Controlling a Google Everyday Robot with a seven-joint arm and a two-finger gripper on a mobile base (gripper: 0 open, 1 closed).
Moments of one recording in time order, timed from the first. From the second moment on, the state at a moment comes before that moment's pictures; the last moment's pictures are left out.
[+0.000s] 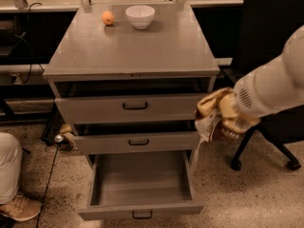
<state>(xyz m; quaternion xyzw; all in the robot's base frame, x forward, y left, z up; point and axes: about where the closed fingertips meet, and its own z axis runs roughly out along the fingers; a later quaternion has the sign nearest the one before) 0.470 -0.188 0.885 -0.20 0.94 0.02 0.28</state>
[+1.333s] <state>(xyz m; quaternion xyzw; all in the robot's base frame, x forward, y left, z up) 0.490 -0.099 0.669 -0.29 0.92 0.13 0.23</state>
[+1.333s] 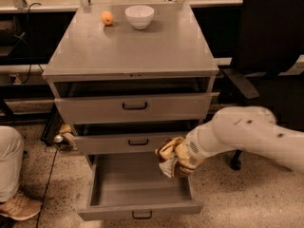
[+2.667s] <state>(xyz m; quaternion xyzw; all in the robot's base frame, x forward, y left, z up) 0.527 -0.011 0.494 -0.38 0.87 0.24 0.20</state>
